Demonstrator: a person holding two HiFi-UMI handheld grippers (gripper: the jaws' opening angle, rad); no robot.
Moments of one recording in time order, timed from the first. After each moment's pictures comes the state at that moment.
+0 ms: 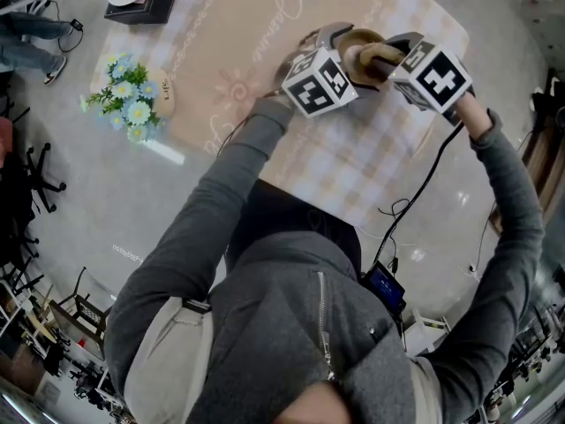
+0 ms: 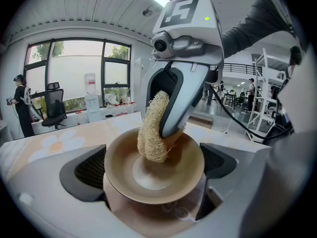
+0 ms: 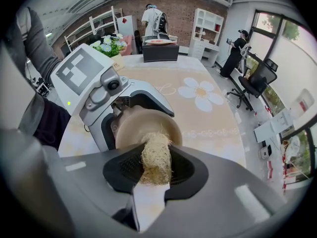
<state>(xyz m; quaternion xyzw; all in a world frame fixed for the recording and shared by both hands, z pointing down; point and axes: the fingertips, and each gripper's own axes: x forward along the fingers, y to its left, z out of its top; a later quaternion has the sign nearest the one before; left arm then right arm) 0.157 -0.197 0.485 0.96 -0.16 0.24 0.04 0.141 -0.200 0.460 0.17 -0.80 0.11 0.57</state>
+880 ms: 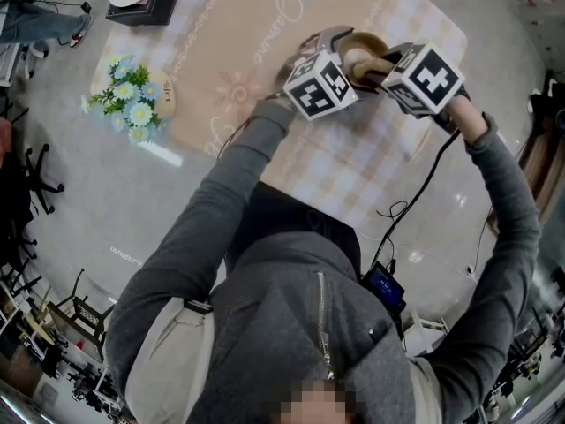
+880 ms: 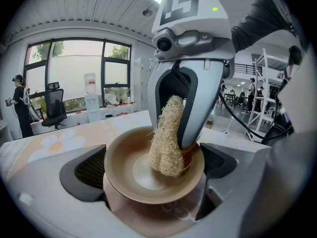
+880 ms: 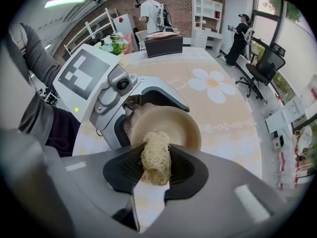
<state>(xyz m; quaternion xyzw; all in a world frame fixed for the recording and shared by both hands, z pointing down) 0.157 -0.197 0.484 0.96 -0.16 0.24 0.05 0.132 -0.177 0.467 0.13 -0.78 0.17 0.58</state>
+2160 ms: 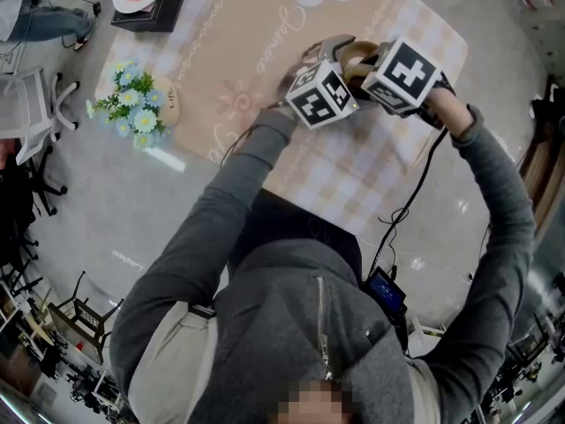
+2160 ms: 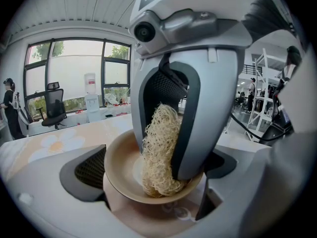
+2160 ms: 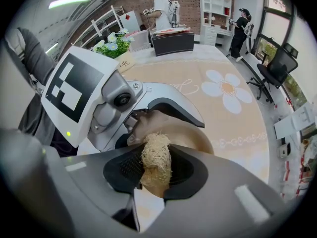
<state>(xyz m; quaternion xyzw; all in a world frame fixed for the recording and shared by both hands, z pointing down) 0.157 -0.197 0.485 0.96 -0.16 0.24 0.05 0.097 -0.178 0.472 0.09 -0.78 0.18 0.59</state>
